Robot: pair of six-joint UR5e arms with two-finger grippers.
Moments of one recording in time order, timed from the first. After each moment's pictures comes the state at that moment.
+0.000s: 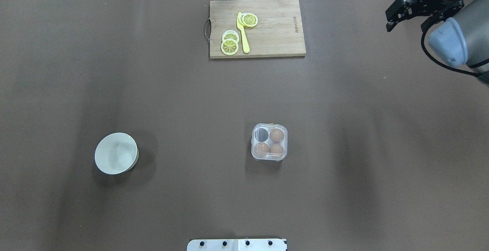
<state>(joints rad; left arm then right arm) -1.61 -1.43 -1.73 -1.59 -2.37 -0.01 1.22 -1.11 1.68 -1.76 2.27 0.47</state>
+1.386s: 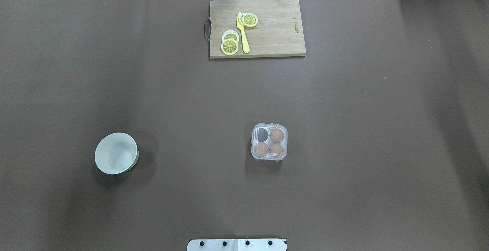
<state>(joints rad) -1.60 -1.45 -1.79 -1.53 -2.38 -0.09 1.50 -1.74 1.81 -1.63 2.32 0.04</state>
